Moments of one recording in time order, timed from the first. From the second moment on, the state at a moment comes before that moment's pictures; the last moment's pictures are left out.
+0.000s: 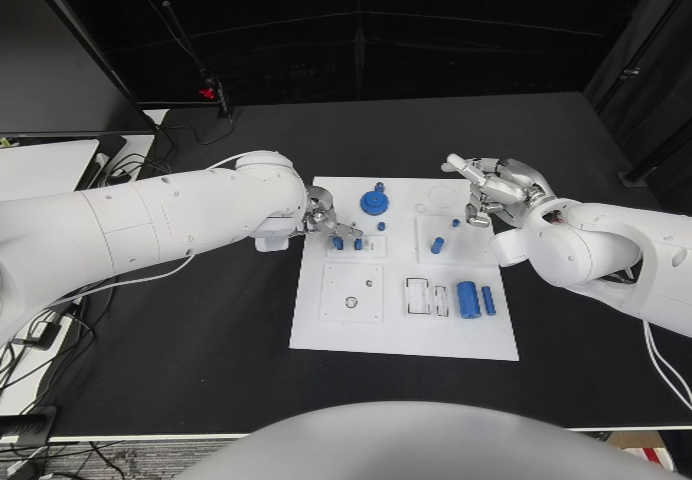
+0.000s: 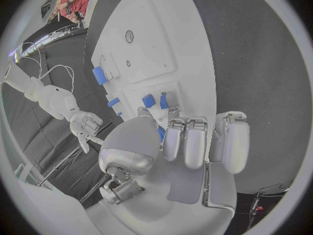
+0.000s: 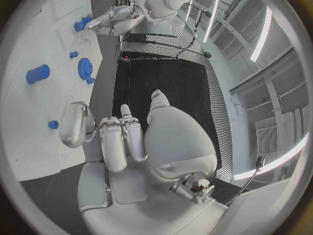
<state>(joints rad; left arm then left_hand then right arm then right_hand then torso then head) 1.35 -0.48 -0.23 1.23 -1.01 0.22 -0.47 0.99 0.25 -0.41 0.29 0.12 0.85 0.05 0.66 0.78 1.47 0.04 1.57 1.31 1.47 0.00 1.57 1.31 0.02 1.47 0.11 1.51 1.31 1.17 -0.99 -0.08 1.62 -0.14 -0.41 0.25 1.26 0.08 -0.23 0.29 0.32 0.51 0.16 0.48 0.09 1.47 0.10 1.54 1.31 1.47 0.04 1.57 1.31 0.07 1.32 0.16 1.29 1.31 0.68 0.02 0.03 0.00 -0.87</state>
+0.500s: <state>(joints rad) 1.35 -0.48 -0.23 1.23 -1.02 0.20 -0.46 1.01 0.27 -0.41 0.29 0.14 0.82 0.06 0.72 0.83 1.47 0.04 1.57 1.31 1.47 0.00 1.57 1.31 0.02 1.47 0.11 1.51 1.31 1.17 -0.99 -0.08 1.62 -0.14 -0.41 0.25 1.26 0.08 -0.23 0.29 0.32 0.51 0.16 0.48 0.10 1.47 0.10 1.54 1.31 1.47 0.04 1.57 1.31 0.07 1.32 0.16 1.29 1.31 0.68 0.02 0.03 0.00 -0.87</state>
